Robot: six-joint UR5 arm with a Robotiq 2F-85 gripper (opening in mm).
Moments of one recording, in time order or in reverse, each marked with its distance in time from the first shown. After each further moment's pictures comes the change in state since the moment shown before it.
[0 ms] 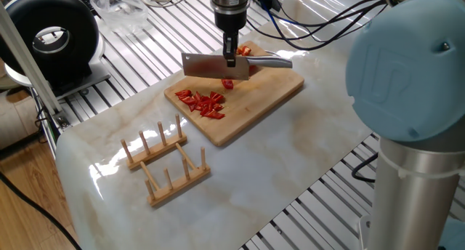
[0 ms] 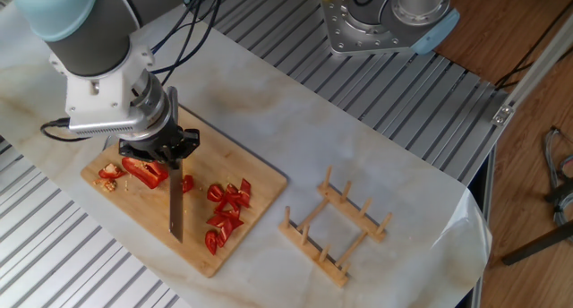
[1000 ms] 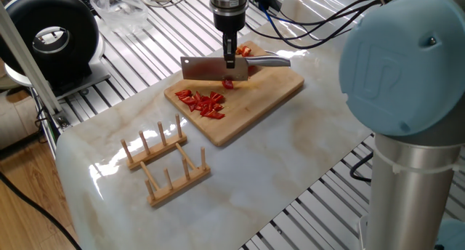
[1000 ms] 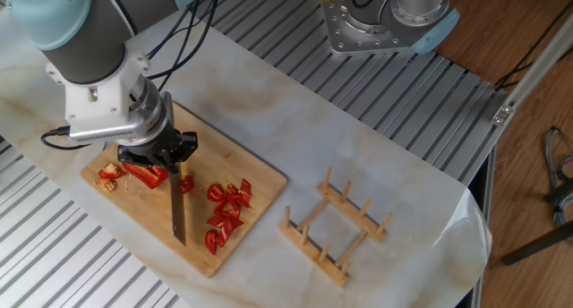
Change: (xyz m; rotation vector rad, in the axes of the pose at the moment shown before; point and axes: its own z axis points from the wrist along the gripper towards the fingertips) arm -0.004 -0.003 0.007 -0.016 -0.009 -0.050
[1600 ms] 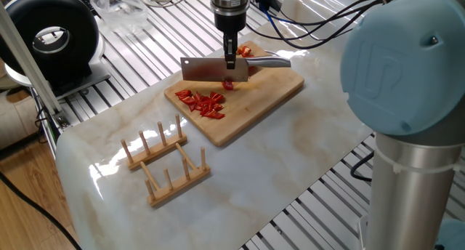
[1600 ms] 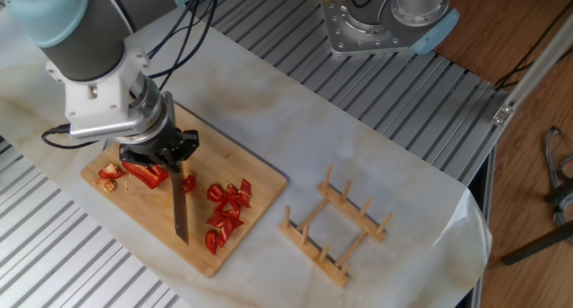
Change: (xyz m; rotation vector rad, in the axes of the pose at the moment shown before) arm 0.001 0.004 -0.001 -0.014 -0.010 -0.011
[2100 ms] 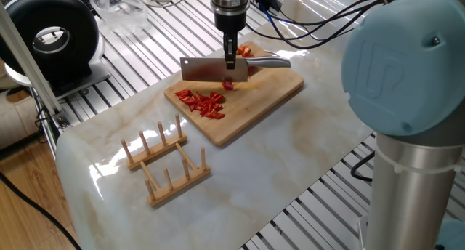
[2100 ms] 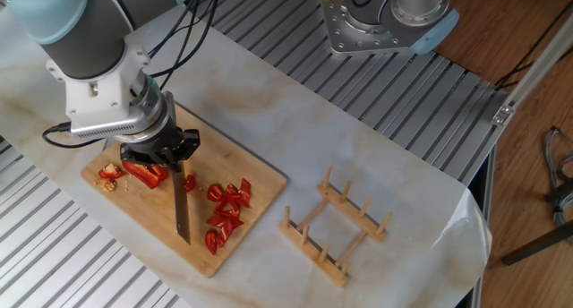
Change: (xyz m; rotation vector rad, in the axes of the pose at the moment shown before) arm 0.000 0.001 -0.001 0.000 -0.004 -0.007
